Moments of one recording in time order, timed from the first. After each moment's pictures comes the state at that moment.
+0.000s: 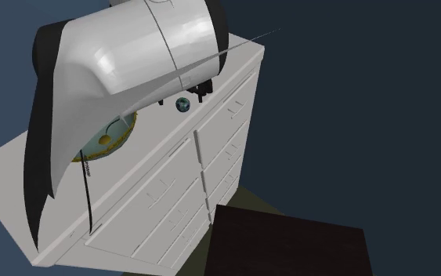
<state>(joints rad) 0.11 -0.45 0.63 -2.24 0.15 2.12 0.40</state>
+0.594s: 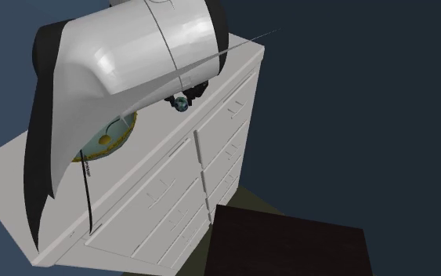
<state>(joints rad) 0.11 -0.45 0.63 -2.24 0.15 2.12 0.40</state>
